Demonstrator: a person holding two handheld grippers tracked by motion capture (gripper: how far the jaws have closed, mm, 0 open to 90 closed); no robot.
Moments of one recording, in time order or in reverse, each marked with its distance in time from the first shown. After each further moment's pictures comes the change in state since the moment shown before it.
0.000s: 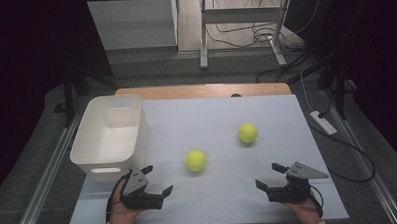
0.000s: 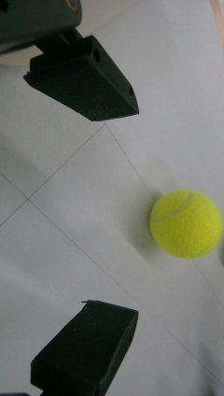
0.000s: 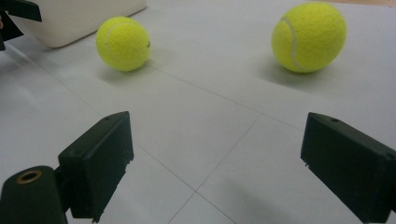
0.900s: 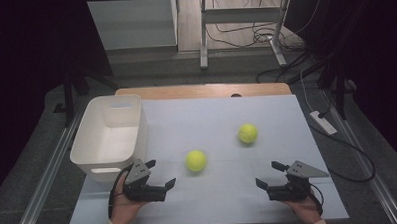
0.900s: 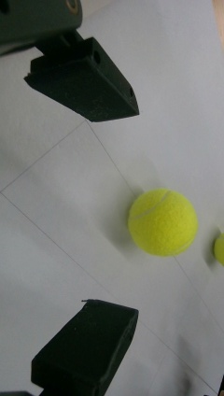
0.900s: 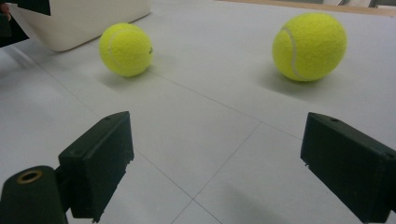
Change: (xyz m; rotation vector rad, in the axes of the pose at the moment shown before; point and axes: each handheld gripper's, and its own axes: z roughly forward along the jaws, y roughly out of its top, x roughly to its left) left arm 0.002 0.025 0.005 0.016 -0.024 -0.048; right arm -0.003 0.002 0.001 -0.022 0.014 -0.016
